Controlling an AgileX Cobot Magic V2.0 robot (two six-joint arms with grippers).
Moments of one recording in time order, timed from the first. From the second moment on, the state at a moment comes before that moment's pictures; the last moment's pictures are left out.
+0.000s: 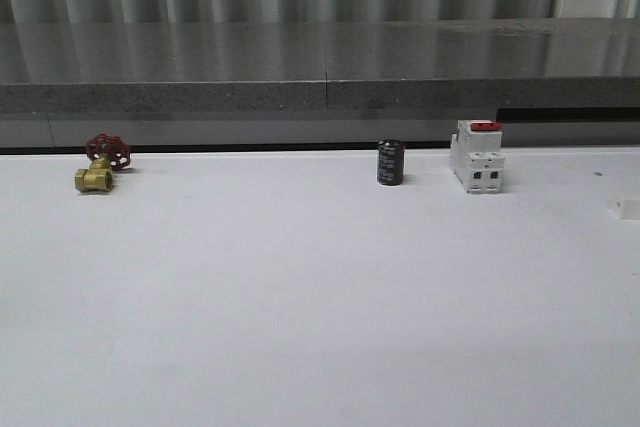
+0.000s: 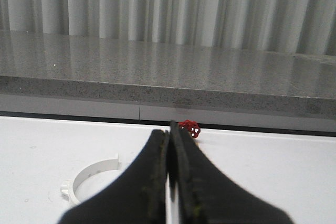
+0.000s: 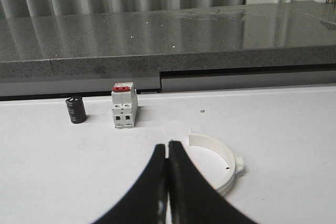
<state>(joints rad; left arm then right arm) -0.04 0.00 0.00 -0.01 0.03 -0.10 0.01 -0.01 0.03 -0.03 0.07 0.10</state>
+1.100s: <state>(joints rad) -0.04 0.51 -0.53 0.00 0.47 -0.10 0.01 -0.01 0.03 -0.03 0.07 0.10</state>
